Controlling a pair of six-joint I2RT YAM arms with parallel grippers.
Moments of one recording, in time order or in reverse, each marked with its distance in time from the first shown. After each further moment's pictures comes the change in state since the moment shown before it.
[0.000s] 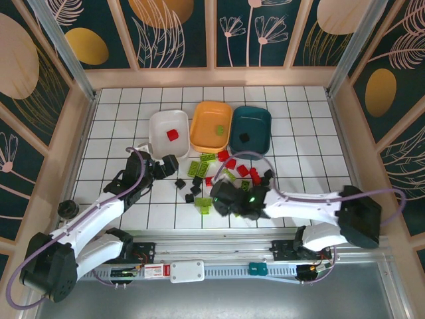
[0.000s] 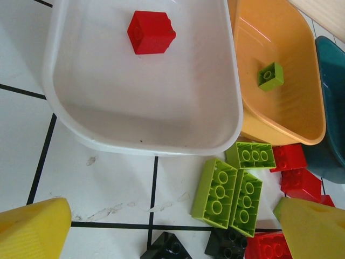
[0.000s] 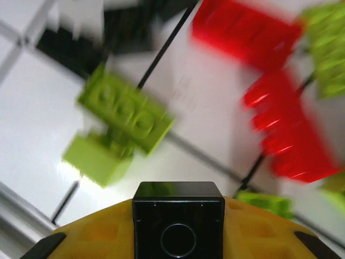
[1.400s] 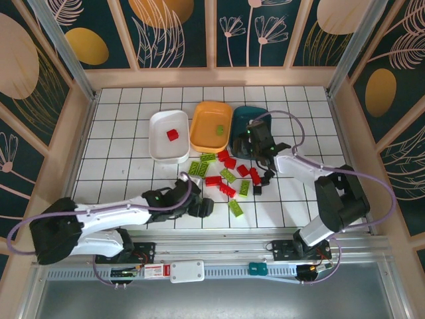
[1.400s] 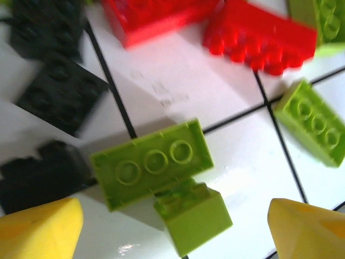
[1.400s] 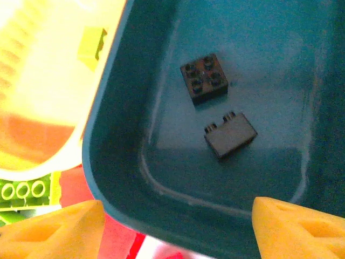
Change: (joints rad) left arm -0.683 0.299 0.088 -0.137 -0.099 -0.047; right arm -0.632 0.212 0.116 0.246 -0.153 -0.115
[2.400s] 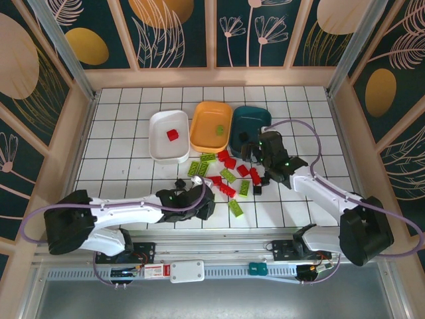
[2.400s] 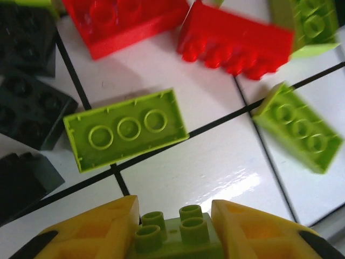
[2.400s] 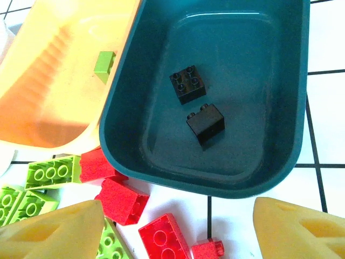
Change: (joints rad) left arm -0.044 0.047 0.114 -0.068 -0.062 -0.015; right arm 0.017 -0.273 -0.135 -0.029 0.053 0.034
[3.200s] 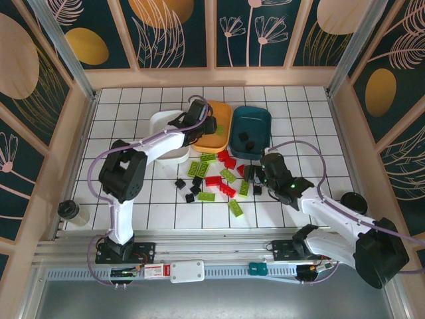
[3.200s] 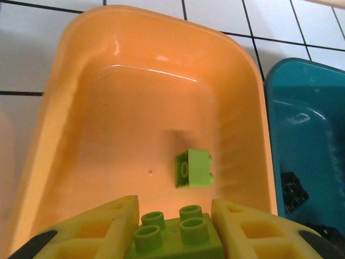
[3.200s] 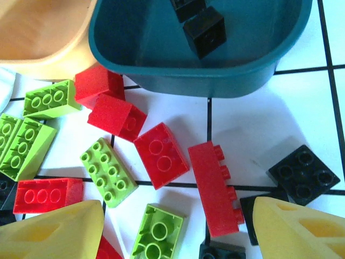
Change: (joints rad) left arm 0.566 0.682 0.832 0.100 0.067 0.211; right arm 0.101 -0.216 -0.227 -0.047 -0.005 0.118
